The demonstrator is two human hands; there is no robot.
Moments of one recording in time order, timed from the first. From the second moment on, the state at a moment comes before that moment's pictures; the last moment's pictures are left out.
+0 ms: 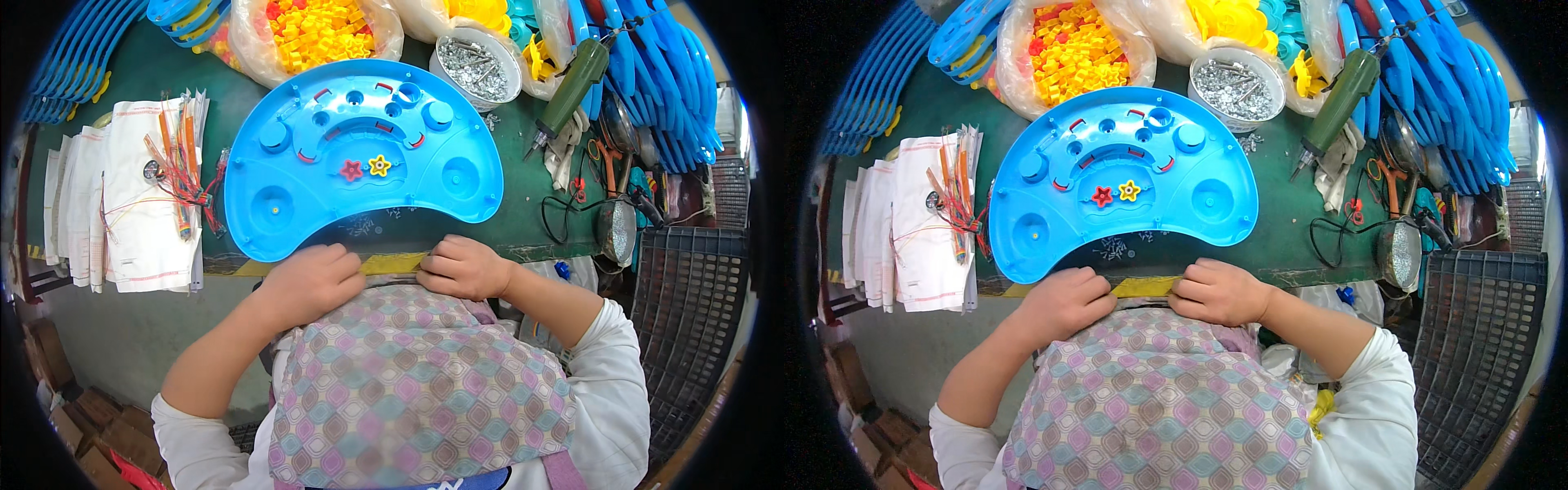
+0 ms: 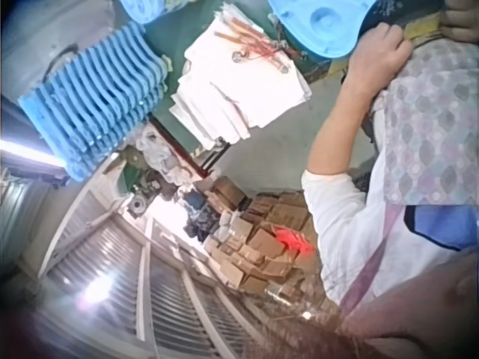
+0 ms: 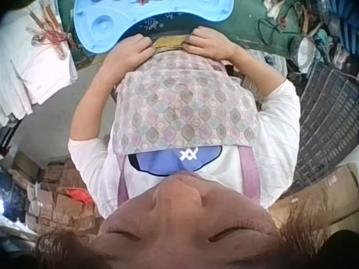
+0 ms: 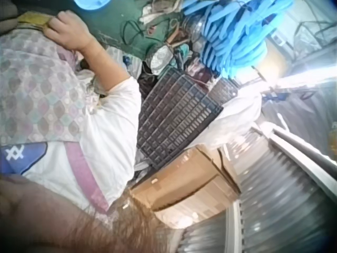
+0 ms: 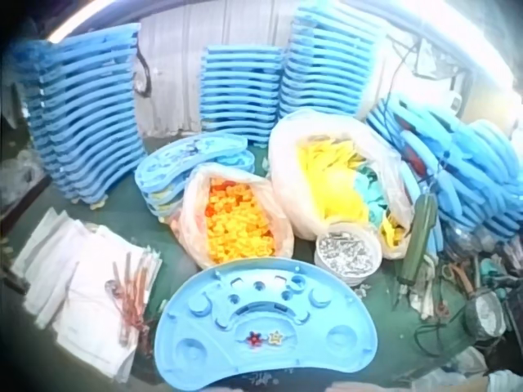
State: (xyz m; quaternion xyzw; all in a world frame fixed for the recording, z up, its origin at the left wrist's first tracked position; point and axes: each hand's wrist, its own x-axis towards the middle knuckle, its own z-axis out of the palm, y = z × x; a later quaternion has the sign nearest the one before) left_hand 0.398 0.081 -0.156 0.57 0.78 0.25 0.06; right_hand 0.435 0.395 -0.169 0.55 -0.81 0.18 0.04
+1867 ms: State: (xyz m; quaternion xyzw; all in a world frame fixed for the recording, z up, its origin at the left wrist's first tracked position) left_hand 0.326 0.117 -0.144 0.28 0.90 0.33 -0.07; right_hand 0.401 0.392 -0.129 0.22 -0.87 0.30 0.31
